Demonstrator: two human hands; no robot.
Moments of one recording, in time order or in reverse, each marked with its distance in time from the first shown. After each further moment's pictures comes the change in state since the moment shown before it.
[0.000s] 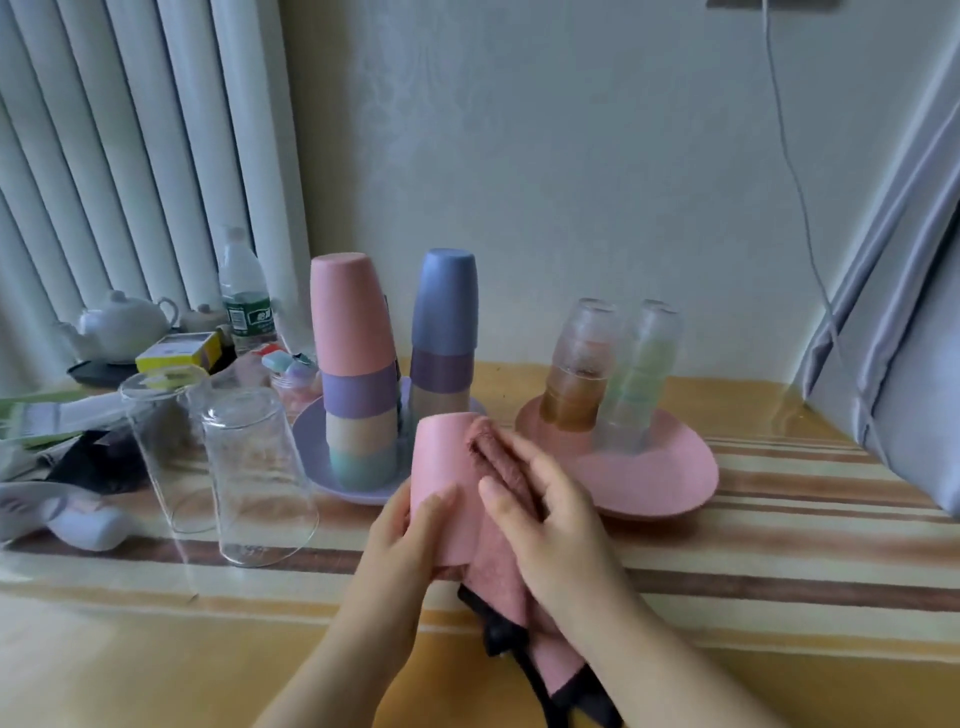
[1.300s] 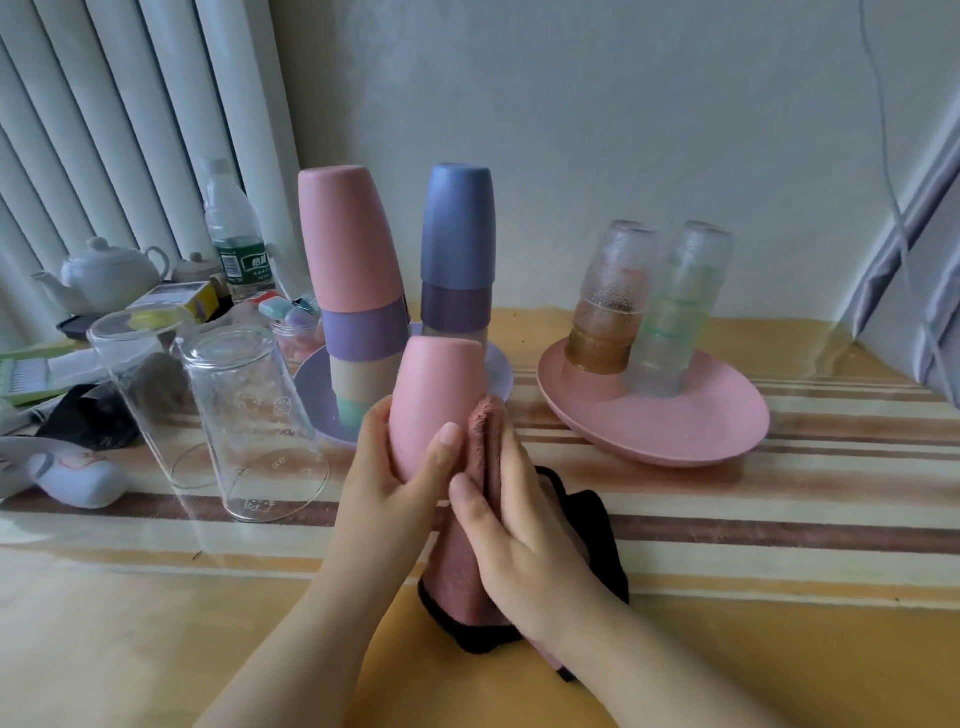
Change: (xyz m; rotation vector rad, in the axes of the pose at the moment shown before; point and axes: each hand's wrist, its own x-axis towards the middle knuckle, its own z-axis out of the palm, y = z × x) left_hand 0.012 -0.011 -0.022 0.243 0.120 0.241; right_hand -0.013 0.048 0.038 -0.311 -0.105 0.009
